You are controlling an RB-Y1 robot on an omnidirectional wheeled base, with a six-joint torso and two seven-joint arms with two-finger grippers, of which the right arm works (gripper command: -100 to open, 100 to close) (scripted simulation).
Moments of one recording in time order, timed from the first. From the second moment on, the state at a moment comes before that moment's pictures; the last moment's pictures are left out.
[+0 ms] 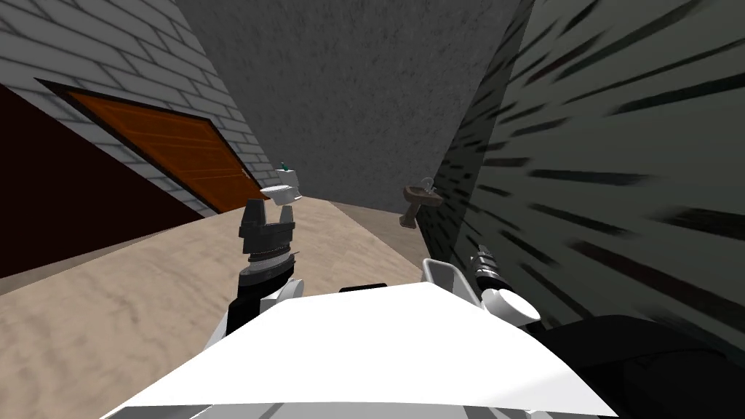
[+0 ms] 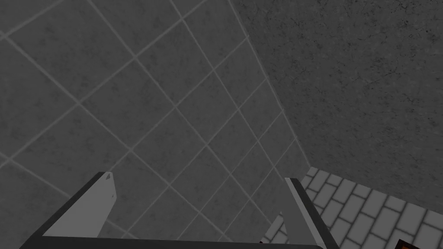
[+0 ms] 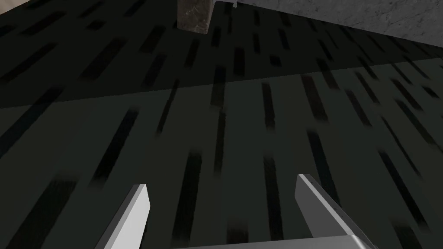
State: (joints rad) arm 0.35 -0.18 -0.85 -1.63 -1.78 0.16 1.62
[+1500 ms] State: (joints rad) arm 0.32 -0.17 -0.98 -1.50 -2.07 0.26 1.89
